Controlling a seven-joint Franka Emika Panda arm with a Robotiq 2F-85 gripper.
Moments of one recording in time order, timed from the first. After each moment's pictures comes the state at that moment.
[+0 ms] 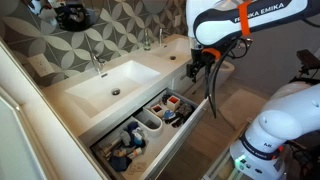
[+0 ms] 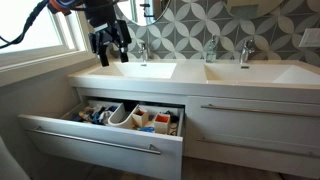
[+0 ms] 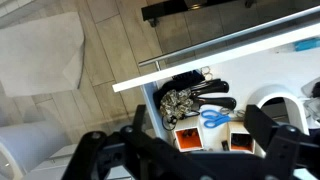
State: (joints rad) arm -0.06 -0.61 0.17 -2.59 -0.12 1.86 0.30
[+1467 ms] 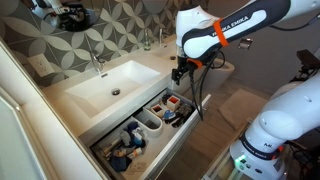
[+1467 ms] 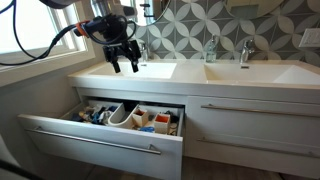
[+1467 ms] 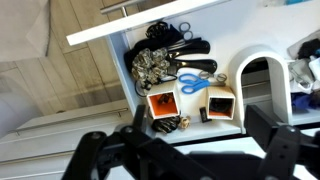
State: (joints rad) arm -0.05 -0.40 0.16 -2.59 -0.12 2.21 0.31
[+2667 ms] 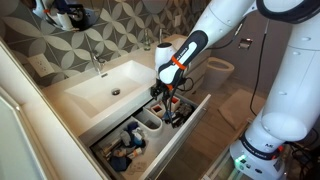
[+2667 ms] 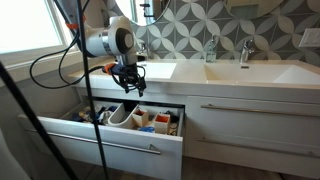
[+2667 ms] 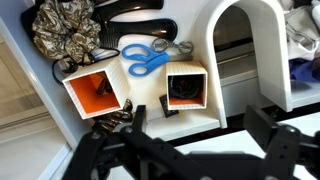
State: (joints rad) arm 0.03 0.22 0.12 -2.37 -0.12 2.65 0.41
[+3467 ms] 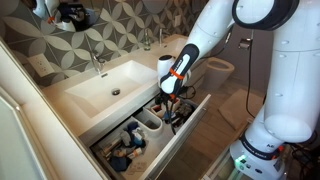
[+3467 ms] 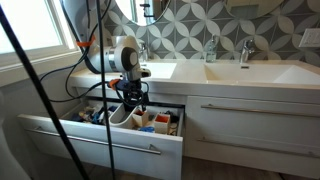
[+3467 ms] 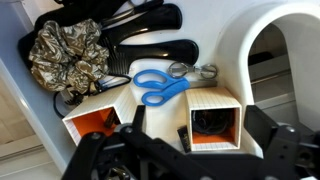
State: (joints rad) arm 0.11 0.37 0.00 -2.37 -0.12 2.73 0.42
